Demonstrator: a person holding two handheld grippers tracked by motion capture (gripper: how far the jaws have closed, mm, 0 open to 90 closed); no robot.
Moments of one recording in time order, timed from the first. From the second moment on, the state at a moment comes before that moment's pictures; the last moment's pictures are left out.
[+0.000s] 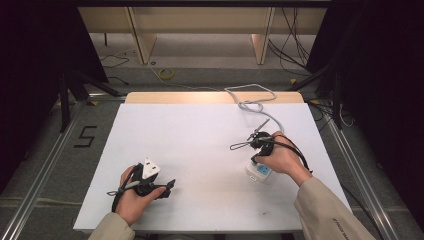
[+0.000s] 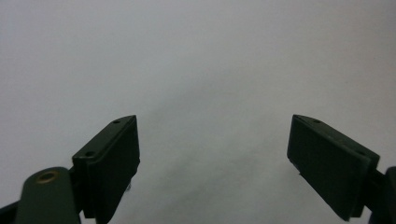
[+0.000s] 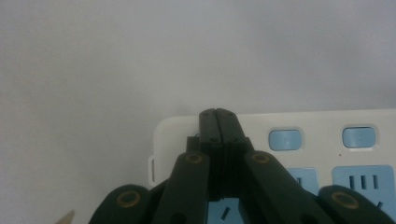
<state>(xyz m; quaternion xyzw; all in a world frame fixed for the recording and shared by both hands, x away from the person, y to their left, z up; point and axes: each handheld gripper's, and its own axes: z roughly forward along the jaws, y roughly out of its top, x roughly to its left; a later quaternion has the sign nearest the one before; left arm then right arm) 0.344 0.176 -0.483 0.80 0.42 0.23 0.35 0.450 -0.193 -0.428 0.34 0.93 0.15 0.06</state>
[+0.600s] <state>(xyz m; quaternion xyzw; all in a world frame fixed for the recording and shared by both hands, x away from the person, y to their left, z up) 0.344 0.175 -0.483 0.80 0.42 0.23 0.35 0.451 -0.193 -0.429 0.34 0.92 0.16 0.06</state>
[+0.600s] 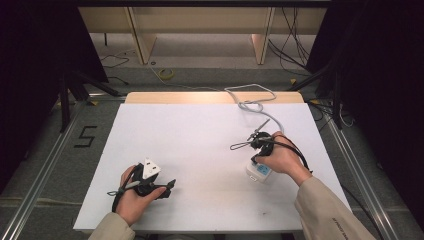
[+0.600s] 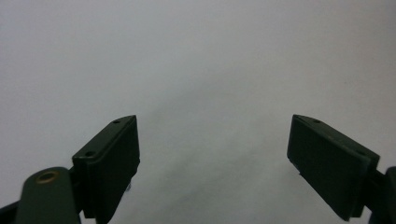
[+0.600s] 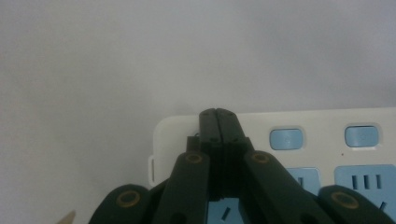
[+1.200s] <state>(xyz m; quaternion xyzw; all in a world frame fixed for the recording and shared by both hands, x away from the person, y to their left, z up) 0.343 0.175 -0.483 0.80 0.42 0.23 0.35 0.452 -0.195 -0.431 0.35 0.92 0.16 0.05</state>
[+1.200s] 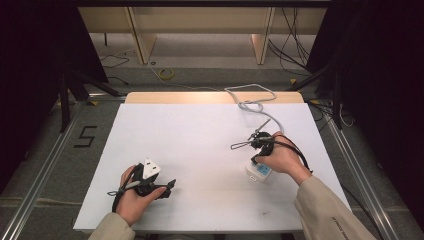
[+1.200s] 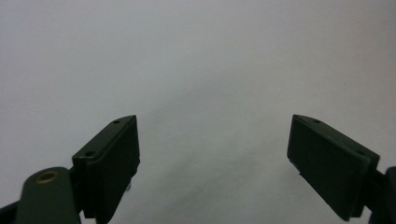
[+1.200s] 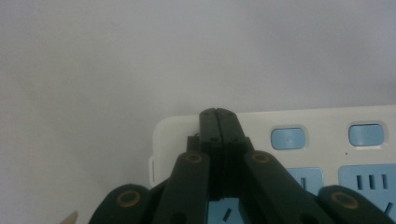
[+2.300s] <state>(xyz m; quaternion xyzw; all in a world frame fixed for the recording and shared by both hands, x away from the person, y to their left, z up) 0.344 0.176 -0.483 0.80 0.42 0.23 0.35 0.445 -0.200 -0.429 0.34 0.92 0.19 0.06</state>
